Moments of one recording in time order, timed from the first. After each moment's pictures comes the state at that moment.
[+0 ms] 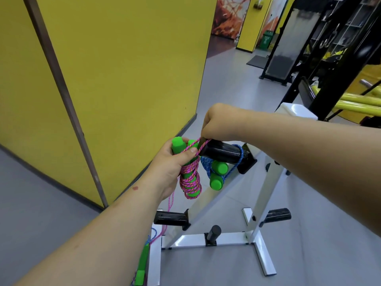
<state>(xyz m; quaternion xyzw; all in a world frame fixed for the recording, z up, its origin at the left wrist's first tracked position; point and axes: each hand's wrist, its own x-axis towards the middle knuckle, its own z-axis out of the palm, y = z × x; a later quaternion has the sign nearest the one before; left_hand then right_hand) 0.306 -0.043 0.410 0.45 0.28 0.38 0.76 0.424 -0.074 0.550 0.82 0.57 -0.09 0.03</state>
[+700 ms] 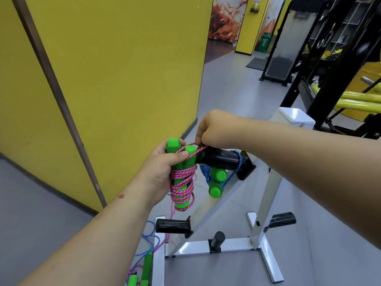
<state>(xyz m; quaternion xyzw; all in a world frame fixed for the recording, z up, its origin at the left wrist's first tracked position) 0.293 -0.040 0.433 0.44 0.24 0.37 0.78 0.430 -0.083 0.552 0.79 0.59 -0.15 -0.06</state>
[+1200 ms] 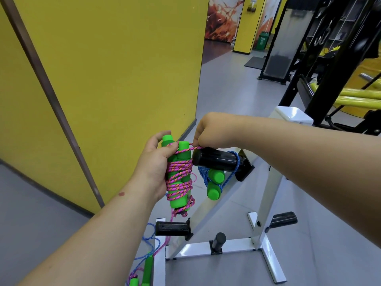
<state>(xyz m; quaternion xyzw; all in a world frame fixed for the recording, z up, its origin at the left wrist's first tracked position) 0.305 -0.036 0.442 0.38 0.31 0.42 0.77 0.440 -0.079 0.549 0.79 0.59 -0.15 -0.02</state>
